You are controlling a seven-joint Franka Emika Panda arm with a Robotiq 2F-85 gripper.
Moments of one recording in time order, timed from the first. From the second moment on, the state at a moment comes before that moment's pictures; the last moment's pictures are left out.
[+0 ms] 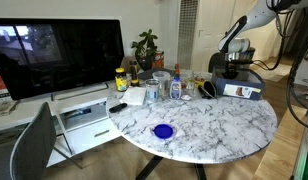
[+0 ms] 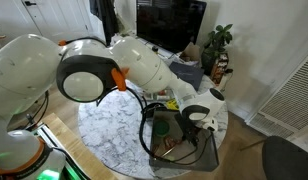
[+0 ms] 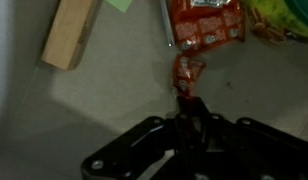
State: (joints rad) arm -0.54 0.94 -0.17 -1.47 0.15 2.17 -0.22
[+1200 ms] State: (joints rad) arm -0.58 0.54 -0.15 -1.79 0.16 2.21 -0.54
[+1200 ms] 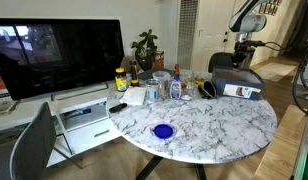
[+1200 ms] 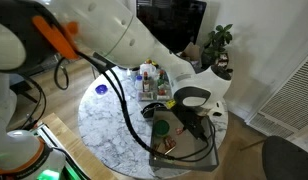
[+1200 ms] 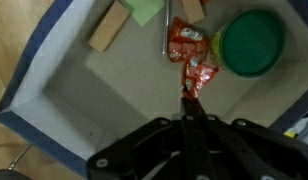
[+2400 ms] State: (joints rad) arm -0.34 -0.19 -0.18 -2.53 0.59 2.34 -1.20
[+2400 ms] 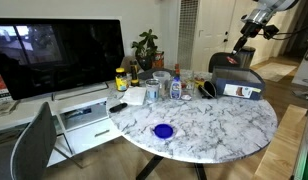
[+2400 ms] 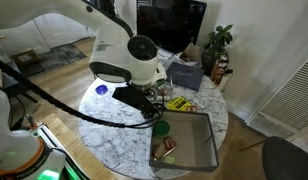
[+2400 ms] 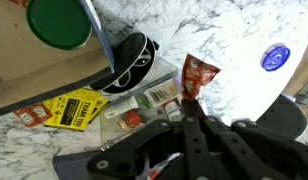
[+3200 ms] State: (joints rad) arm -0.14 -0.18 -0.16 -2.41 0.62 2.34 -1.15
